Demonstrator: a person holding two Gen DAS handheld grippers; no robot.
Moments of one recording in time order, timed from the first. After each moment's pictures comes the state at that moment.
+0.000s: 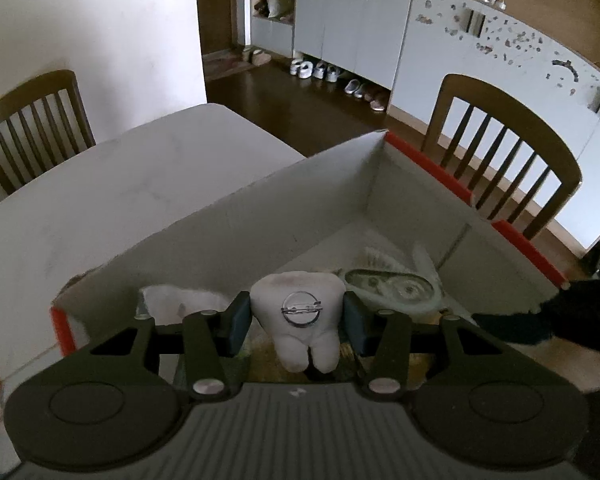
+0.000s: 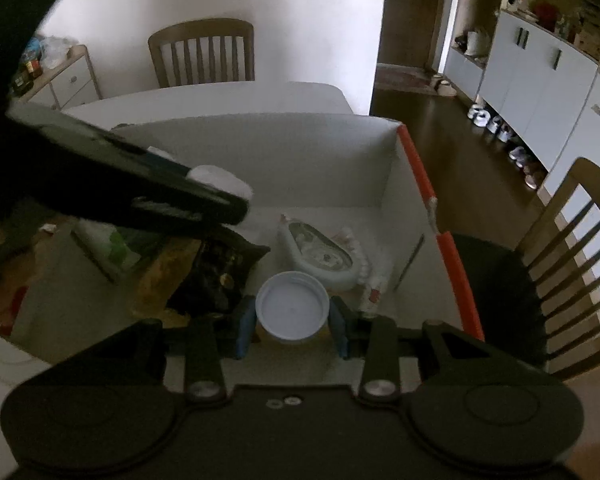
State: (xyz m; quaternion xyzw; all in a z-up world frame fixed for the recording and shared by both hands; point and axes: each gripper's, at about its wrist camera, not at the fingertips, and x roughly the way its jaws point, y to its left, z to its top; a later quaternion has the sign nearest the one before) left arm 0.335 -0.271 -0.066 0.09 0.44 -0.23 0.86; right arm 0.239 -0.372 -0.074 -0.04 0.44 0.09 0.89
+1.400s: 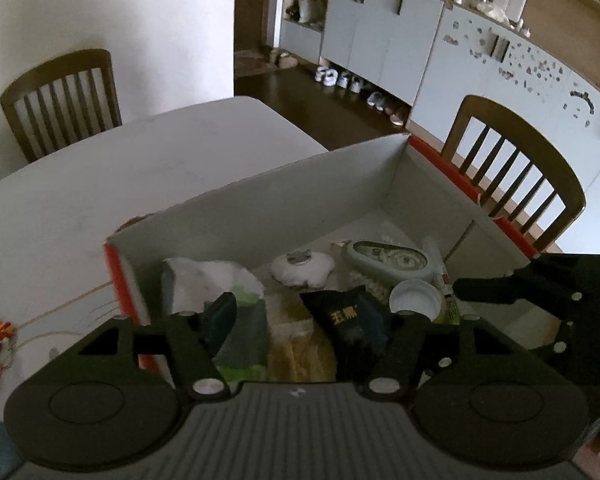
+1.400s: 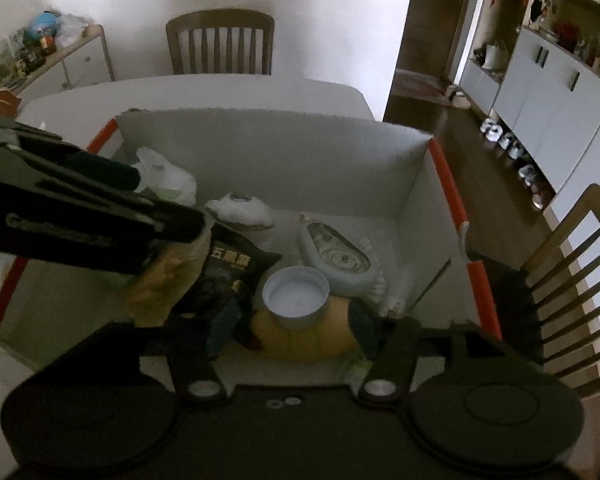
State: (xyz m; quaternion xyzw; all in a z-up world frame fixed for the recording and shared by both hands) left arm 0.300 -0.229 -0.049 0.05 0.43 -0.20 0.88; right arm 0.248 -0.360 -0.075 -0.08 0.44 0.11 0.89
